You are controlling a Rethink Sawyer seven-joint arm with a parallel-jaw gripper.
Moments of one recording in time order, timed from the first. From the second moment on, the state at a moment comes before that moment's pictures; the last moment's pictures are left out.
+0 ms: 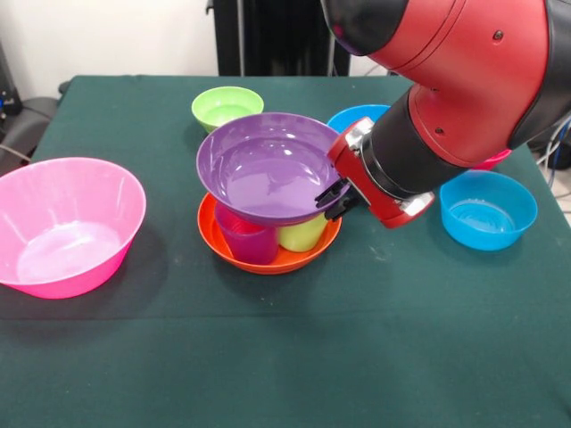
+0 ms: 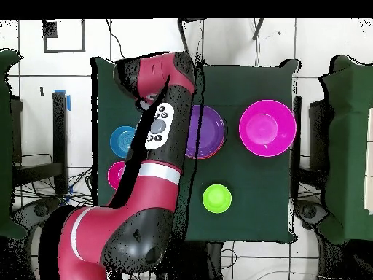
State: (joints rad) arm 0.10 0.01 -0.51 0.57 0.06 1.36 2.42
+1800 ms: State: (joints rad) arm 0.10 0.01 -0.52 0.57 0.06 1.36 2.42
